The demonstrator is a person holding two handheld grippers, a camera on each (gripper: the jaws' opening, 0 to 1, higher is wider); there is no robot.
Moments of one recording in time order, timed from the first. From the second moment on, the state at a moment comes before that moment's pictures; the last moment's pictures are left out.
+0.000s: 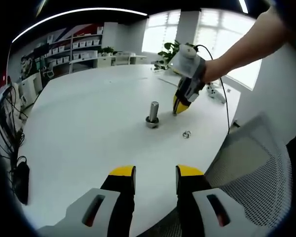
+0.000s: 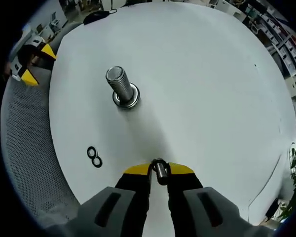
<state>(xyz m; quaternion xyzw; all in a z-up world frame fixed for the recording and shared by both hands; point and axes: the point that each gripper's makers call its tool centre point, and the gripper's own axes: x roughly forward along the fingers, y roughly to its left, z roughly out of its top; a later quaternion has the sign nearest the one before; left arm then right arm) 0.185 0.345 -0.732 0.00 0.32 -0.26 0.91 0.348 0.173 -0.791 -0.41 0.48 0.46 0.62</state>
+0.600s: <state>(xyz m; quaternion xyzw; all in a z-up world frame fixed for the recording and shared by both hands) 0.185 0.344 -0.732 0.00 0.32 -0.26 0.91 0.345 0.170 -0.792 -0.40 0.49 0.46 0.63</state>
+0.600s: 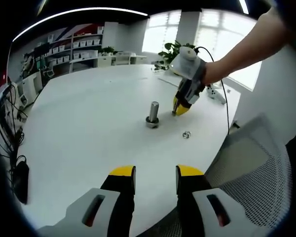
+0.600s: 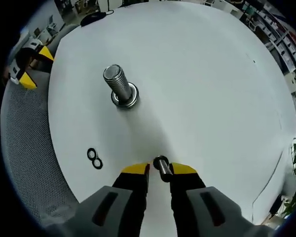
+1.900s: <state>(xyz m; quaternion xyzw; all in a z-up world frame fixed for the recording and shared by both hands) 0.185 0.350 -0.734 0.01 0.33 -0.25 0.91 0.298 0.124 -0.794 -0.40 0.49 0.46 0.62</state>
